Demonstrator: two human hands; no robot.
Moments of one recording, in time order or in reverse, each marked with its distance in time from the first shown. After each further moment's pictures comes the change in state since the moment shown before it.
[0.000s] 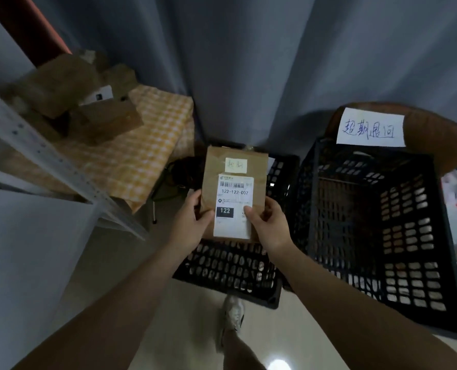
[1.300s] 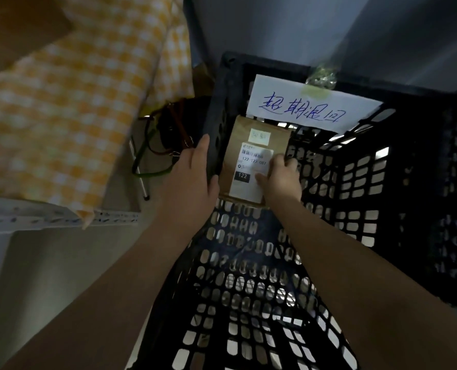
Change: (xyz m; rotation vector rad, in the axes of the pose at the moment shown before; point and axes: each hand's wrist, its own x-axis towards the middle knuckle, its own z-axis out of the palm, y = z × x) left_hand 0.254 -0.193 0.040 0.662 0.026 0.275; right_hand 0.342 0.201 0.123 -0.875 0.056 0.044
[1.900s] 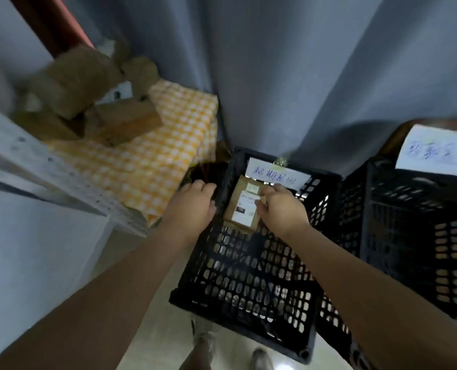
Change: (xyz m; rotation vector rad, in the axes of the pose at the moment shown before) left_hand -0.091 0.111 -0.204 0.337 -0.110 0.015; right_hand -0.214 -0.092 -0.237 -0.327 0.016 -0.526
